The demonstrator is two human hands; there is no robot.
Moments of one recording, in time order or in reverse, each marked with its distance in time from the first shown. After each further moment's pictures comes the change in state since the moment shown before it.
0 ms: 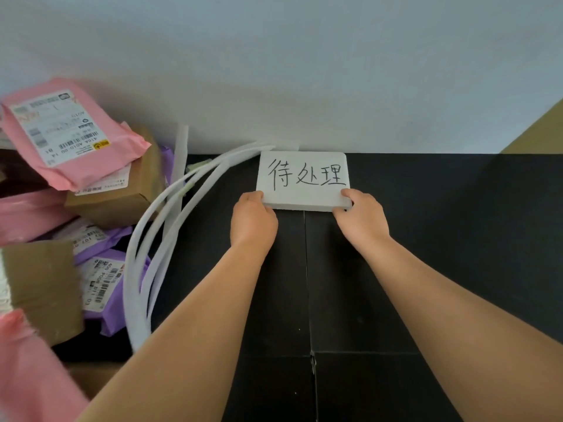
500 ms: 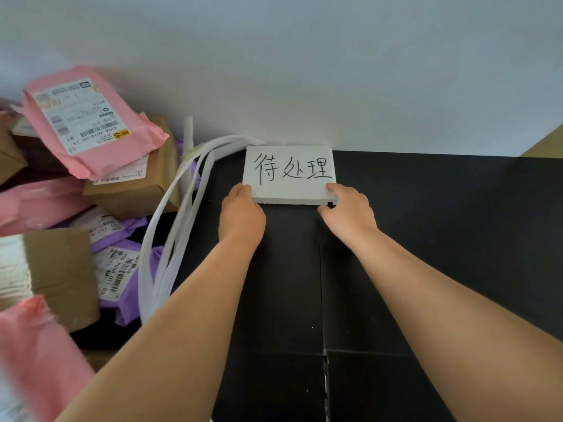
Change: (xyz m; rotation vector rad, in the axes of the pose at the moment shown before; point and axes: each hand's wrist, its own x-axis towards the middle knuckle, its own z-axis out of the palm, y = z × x) left_hand 0.012 -0.030 -0.023 0.086 0.059 0.005; right_hand -0.004 -0.037 0.023 -0.140 -0.083 -0.117
